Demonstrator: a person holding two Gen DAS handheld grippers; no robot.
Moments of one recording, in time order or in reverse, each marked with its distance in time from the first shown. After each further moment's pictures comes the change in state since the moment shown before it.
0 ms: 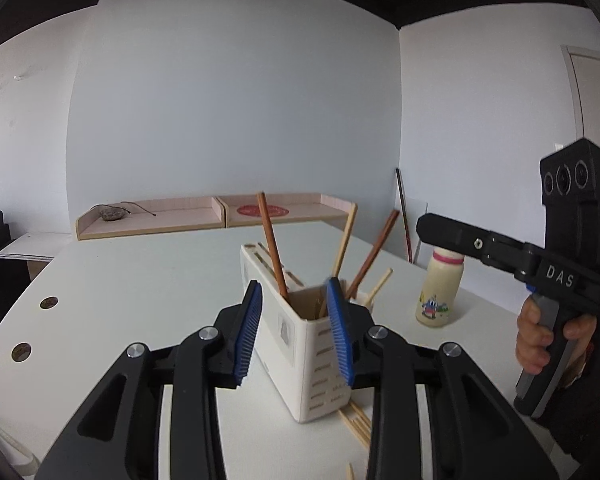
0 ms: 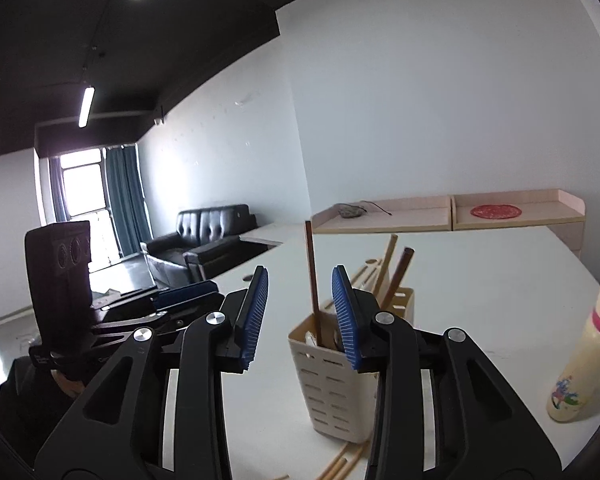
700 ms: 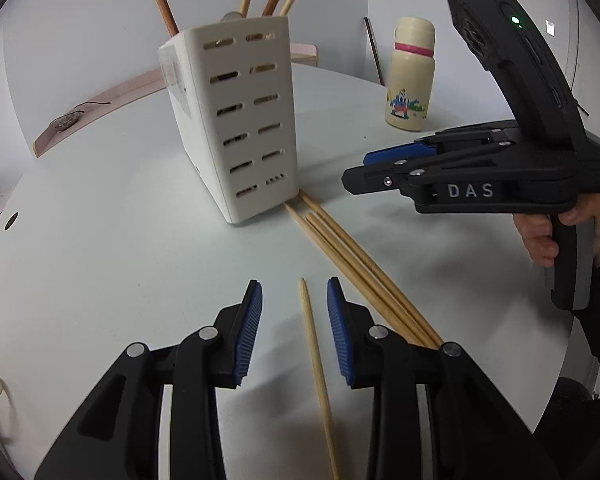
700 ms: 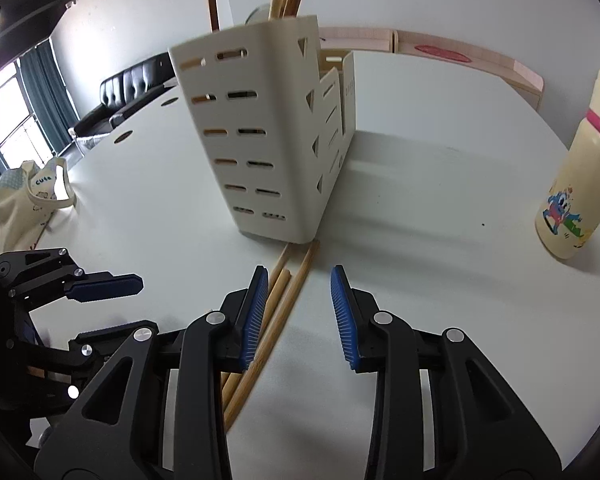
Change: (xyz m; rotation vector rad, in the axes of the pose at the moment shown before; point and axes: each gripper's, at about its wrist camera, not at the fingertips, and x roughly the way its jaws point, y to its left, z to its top) left arm 0.037 -0.053 -0.126 0.126 0.528 -0.079; right arm 0.067 -0.024 -0.128 0.095 0.607 -0.226
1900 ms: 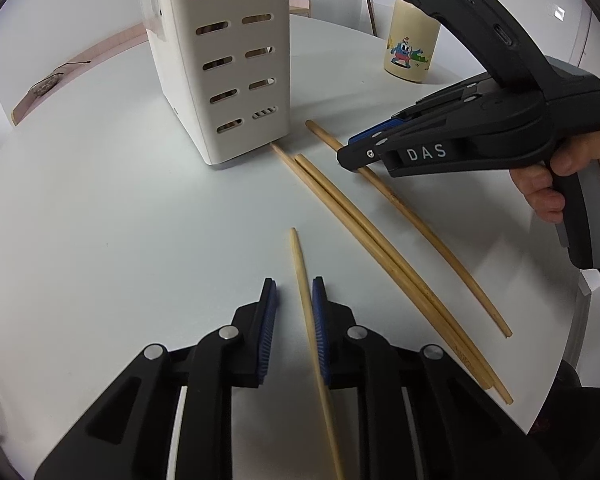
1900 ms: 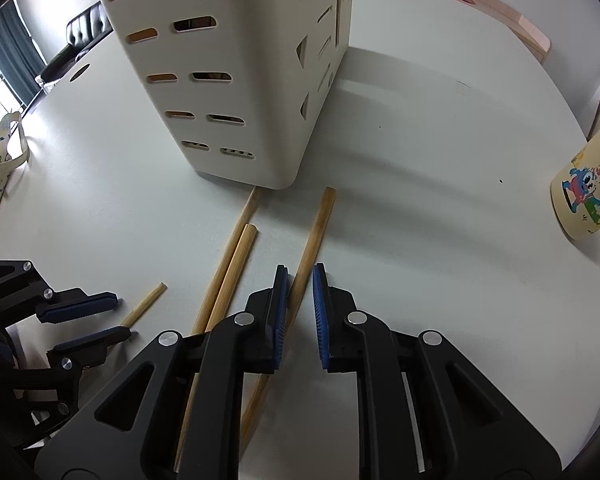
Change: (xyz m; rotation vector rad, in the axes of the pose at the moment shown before) left arm 0.021 0.004 -0.006 -0.010 0.177 -0.060; right arm 0.049 0.002 0.013 -0.012 0.294 -0.094
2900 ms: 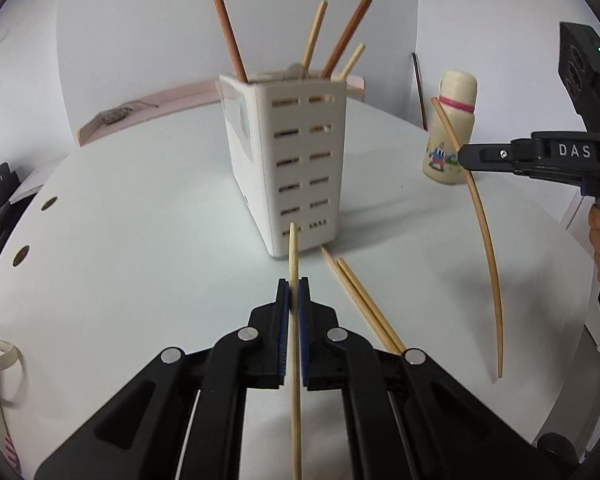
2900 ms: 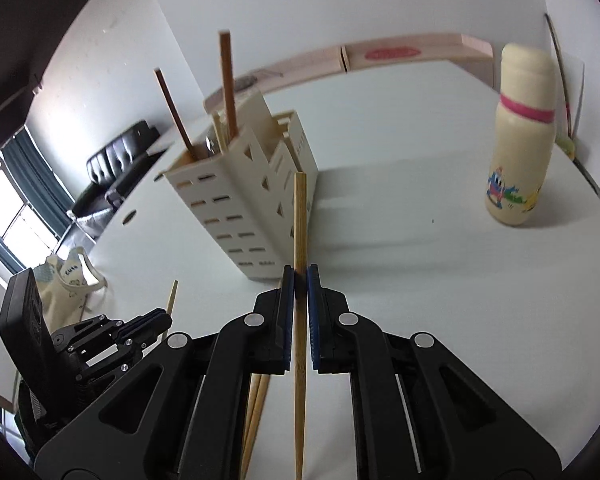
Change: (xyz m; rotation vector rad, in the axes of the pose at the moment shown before) left arm -0.071 -0.007 0.007 -0.142 -0.326 0.175; right arm -0.147 -0.046 -0.042 0.271 -0.526 0.173
